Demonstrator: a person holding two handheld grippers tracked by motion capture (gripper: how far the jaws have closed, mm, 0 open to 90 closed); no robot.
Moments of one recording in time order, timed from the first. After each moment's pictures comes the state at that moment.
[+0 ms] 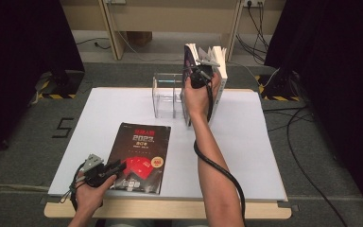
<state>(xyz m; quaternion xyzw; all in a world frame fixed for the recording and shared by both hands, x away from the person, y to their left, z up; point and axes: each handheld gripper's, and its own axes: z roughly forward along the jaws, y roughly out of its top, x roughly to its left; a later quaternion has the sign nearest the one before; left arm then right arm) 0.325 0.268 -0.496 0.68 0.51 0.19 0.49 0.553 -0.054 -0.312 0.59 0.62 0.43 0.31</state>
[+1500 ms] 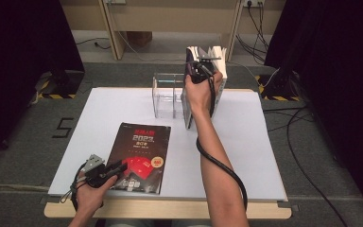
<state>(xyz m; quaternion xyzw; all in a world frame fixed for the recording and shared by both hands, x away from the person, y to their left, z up) 0.324 0.266 -0.496 0.68 0.50 0.18 0.49 0.562 -0.057 -0.303 0.62 0.64 0.38 0.25</state>
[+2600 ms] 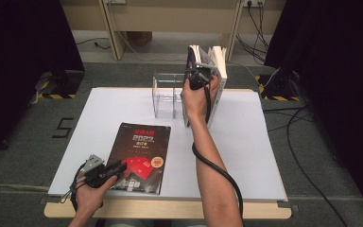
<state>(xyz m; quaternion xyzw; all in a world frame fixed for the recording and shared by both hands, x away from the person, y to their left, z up) 0.324 0.267 -0.496 0.68 0.50 0.19 0.50 0.560 -0.051 -0.327 0.60 0.61 0.40 0.32</state>
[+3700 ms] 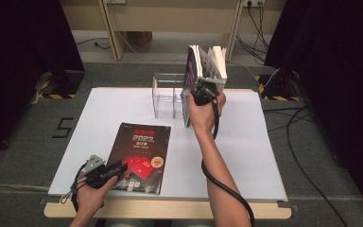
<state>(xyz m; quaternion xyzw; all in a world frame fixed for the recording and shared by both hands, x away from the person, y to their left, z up) 0.323 0.265 -0.496 0.68 0.50 0.19 0.49 0.515 -0.069 -0.344 0.58 0.63 0.43 0.27</state>
